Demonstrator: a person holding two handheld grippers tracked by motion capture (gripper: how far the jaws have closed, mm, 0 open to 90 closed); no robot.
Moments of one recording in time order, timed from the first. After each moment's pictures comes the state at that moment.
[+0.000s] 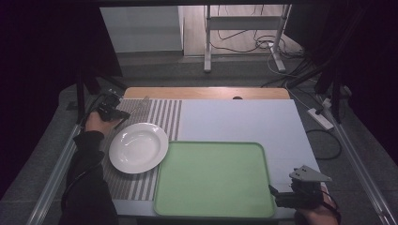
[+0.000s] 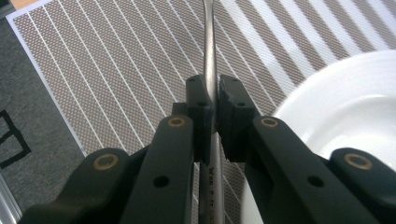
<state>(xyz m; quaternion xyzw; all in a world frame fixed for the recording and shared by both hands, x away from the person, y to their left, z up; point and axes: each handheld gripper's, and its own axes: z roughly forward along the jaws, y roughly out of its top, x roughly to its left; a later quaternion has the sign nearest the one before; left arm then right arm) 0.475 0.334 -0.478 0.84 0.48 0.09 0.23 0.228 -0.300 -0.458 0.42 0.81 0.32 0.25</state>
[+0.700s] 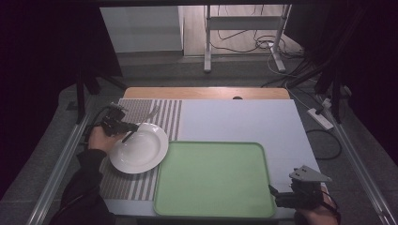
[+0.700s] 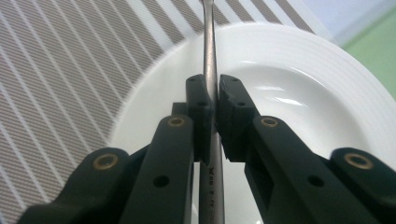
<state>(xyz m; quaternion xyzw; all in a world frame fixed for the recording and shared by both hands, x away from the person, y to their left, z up) 0.414 0.295 -0.480 0.84 0.46 0.05 0.29 0.227 -0.300 -0.458 0.41 0.81 0.32 0.25</state>
